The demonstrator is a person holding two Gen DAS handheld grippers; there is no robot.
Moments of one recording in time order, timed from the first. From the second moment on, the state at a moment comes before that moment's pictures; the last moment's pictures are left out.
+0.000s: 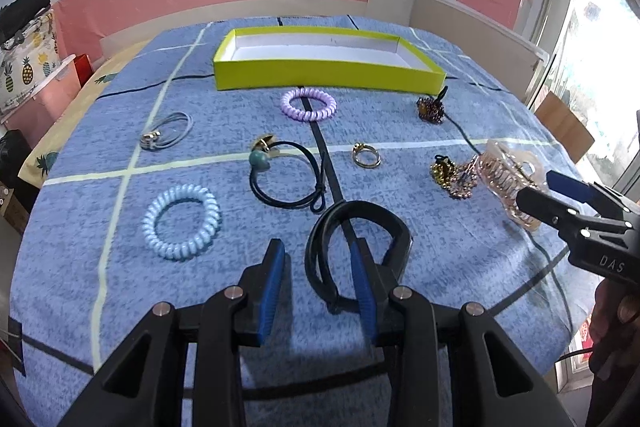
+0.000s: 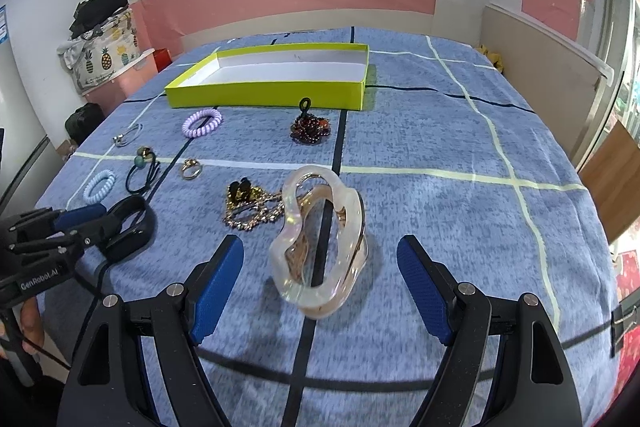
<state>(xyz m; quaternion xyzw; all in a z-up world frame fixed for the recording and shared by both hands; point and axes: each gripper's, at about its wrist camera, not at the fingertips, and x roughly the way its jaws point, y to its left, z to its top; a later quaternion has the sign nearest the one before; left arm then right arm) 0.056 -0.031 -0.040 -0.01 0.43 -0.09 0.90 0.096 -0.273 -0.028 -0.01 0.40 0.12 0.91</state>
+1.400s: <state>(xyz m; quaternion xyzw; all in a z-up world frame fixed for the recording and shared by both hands) 0.048 -0.026 -0.015 -0.01 0.39 -0.09 0.92 0.072 -0.273 -0.004 -0.02 0.36 0.12 0.93</state>
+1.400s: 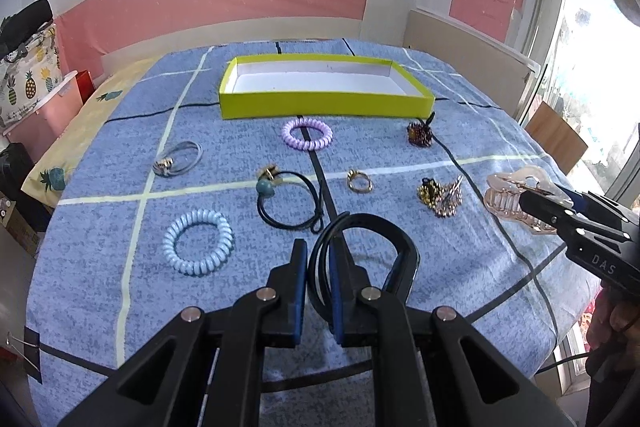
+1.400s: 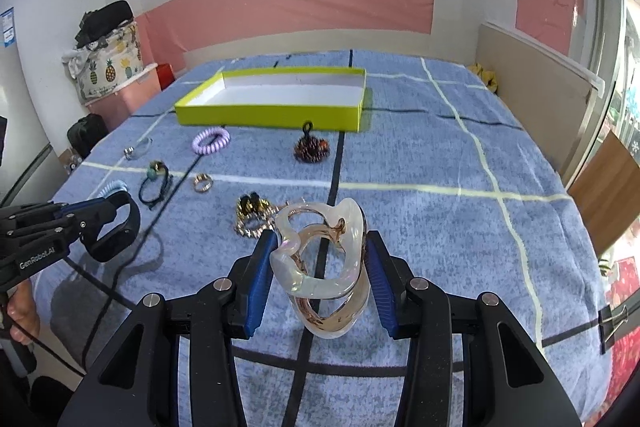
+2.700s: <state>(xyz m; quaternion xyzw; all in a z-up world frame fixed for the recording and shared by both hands) 0.283 -0.003 0.005 0.01 0.39 -0.07 0.92 0.314 -0.234 0.006 -0.01 0.35 0.15 0.92</state>
